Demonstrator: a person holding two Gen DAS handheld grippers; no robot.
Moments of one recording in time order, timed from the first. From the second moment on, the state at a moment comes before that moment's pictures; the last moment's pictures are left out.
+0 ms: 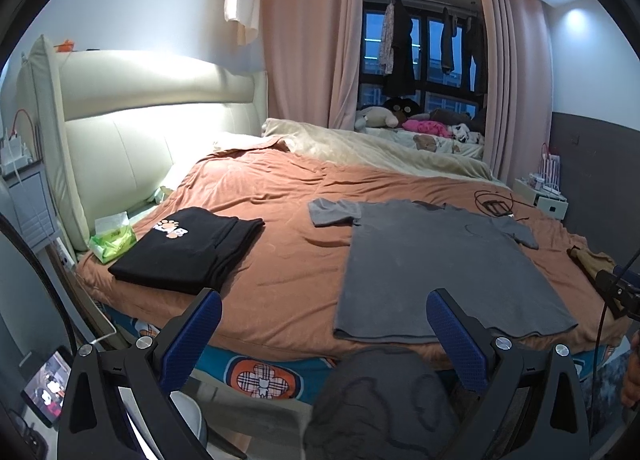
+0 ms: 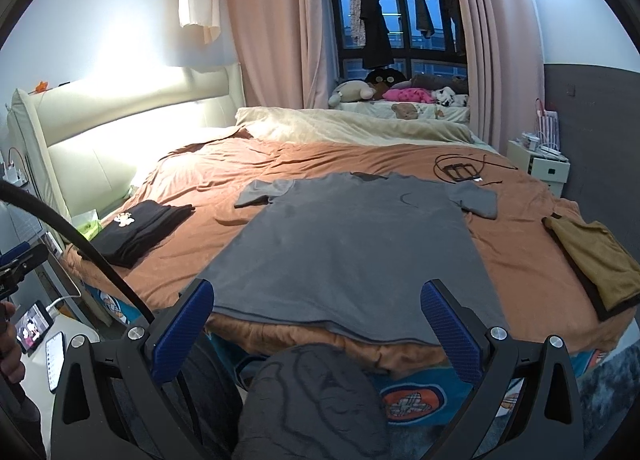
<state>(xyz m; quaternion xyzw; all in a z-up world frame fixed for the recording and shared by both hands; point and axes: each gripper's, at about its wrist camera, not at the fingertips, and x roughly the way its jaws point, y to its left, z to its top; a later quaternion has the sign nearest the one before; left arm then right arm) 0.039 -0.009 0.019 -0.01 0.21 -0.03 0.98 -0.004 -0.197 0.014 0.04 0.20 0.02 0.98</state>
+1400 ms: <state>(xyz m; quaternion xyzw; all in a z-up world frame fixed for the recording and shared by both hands) 0.257 -0.051 0.014 -0.03 0.27 -0.07 0.96 0.197 -0.234 0.049 0.08 0.24 0.01 0.97</state>
